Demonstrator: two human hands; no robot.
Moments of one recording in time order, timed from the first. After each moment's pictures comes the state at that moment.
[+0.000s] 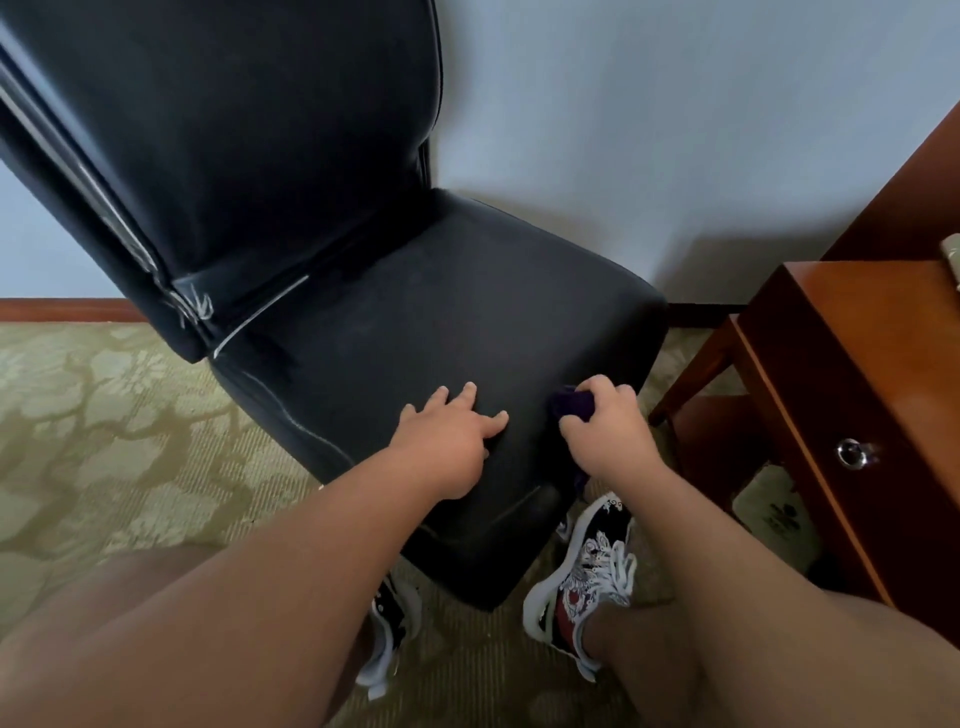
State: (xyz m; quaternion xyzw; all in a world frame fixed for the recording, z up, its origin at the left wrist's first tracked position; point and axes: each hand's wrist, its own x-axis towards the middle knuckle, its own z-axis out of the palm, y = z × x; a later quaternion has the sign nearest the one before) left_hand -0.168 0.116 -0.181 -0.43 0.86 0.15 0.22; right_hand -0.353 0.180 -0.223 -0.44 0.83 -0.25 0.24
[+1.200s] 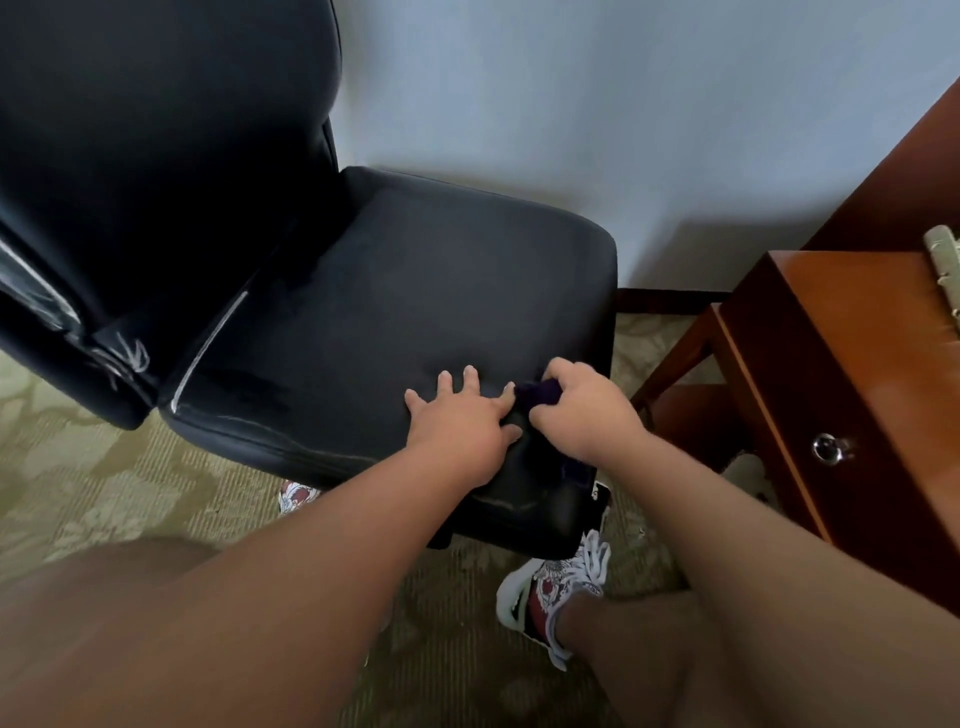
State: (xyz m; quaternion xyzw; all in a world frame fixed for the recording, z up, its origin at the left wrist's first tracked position) left_hand -0.218 0.119 -0.206 -0.47 0.85 0.15 0.17; right_hand -0.370 0.161 -0.212 -0.53 0.81 -0.14 0.24
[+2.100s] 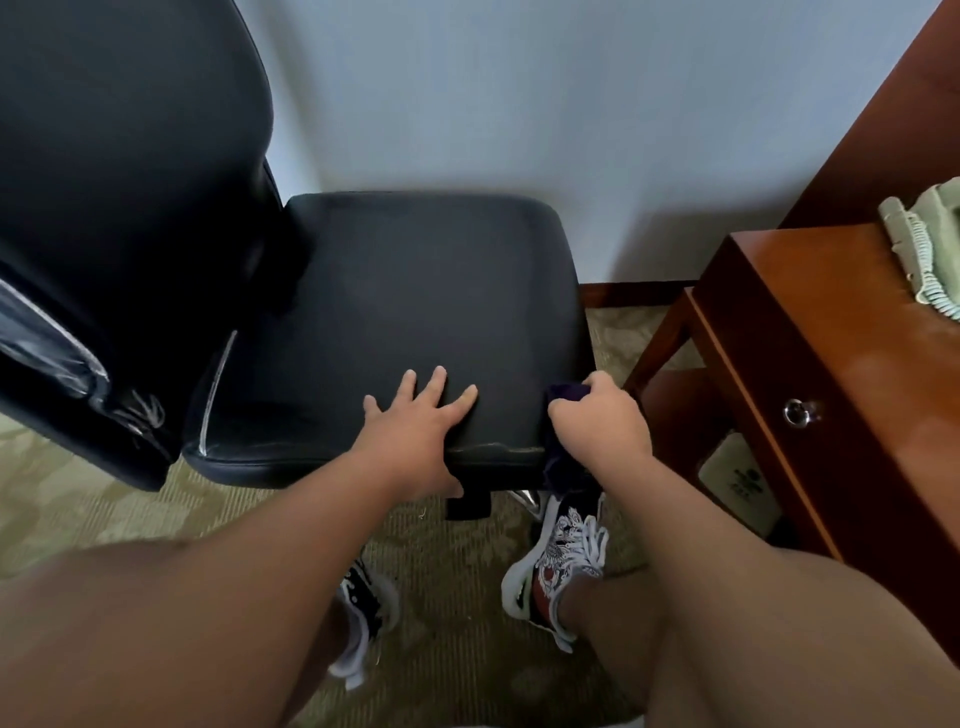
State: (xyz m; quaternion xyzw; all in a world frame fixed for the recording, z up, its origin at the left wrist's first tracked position) left_hand -0.172 0.130 -0.200 -0.42 0.88 0.14 0.18; right_hand -0.371 0.209 -0.208 -0.32 0.88 -0.22 0.26
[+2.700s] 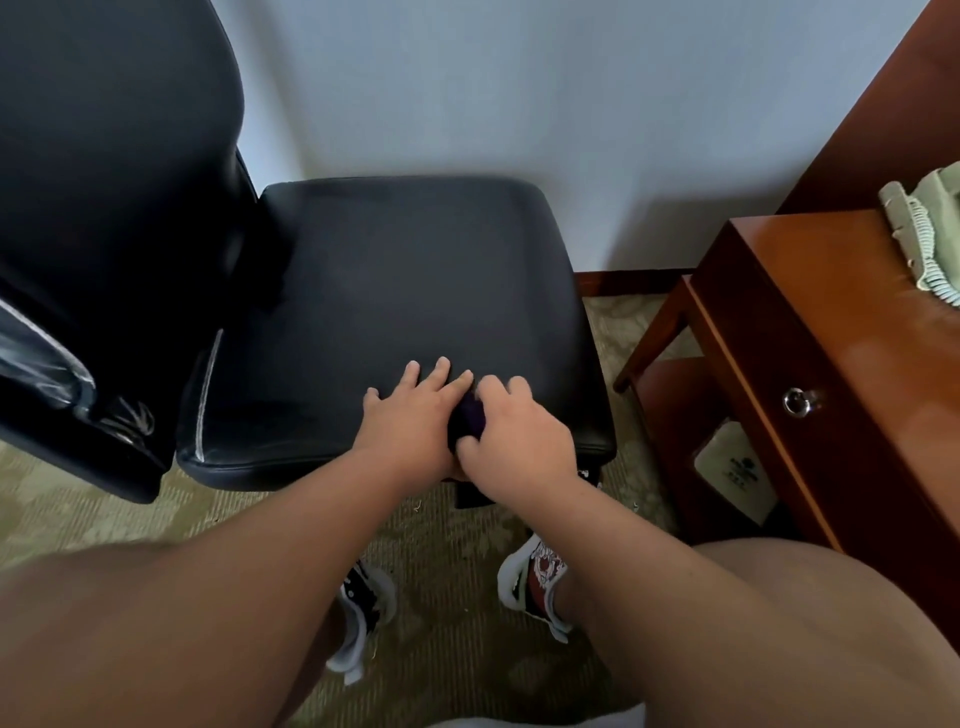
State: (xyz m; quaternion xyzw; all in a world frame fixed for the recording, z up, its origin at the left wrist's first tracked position) left_hand -0.181 0.129 -0.209 -0.44 0.88 0.13 0.12; right_hand -0.292 0.207 -0.211 -0.55 0.81 -0.16 0.16
